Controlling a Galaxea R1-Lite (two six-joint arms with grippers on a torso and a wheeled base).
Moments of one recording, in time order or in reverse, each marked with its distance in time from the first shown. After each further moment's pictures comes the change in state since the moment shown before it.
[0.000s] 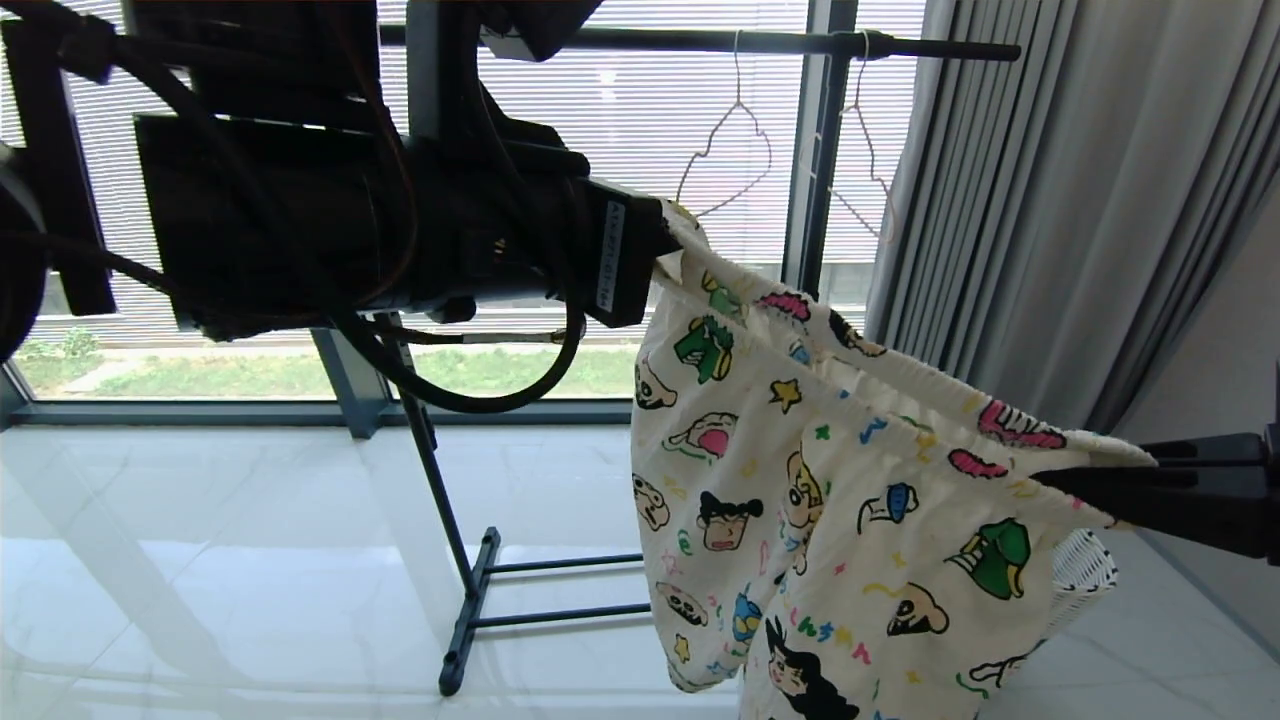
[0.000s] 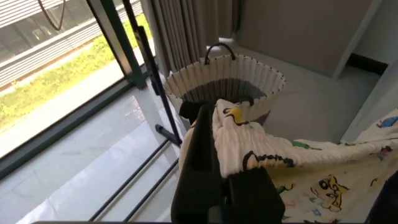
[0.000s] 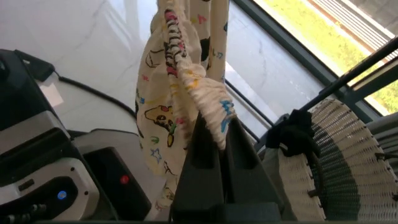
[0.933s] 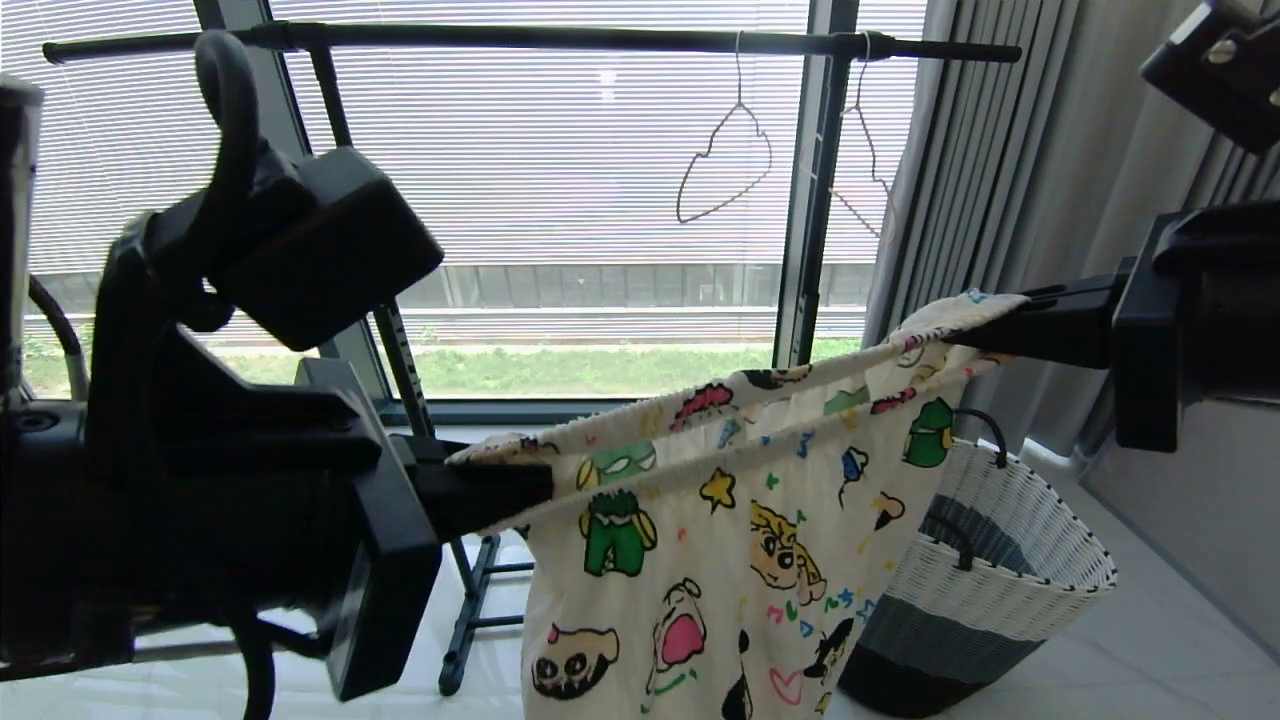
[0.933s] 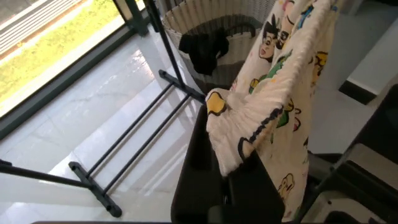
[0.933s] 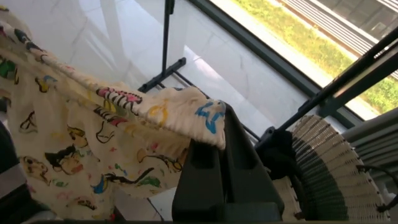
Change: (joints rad) left arm -0.135 -0.311 0.338 0.217 0.138 -0.003; right arm -0.087 0.198 -0.247 -0.002 0.007 0.001
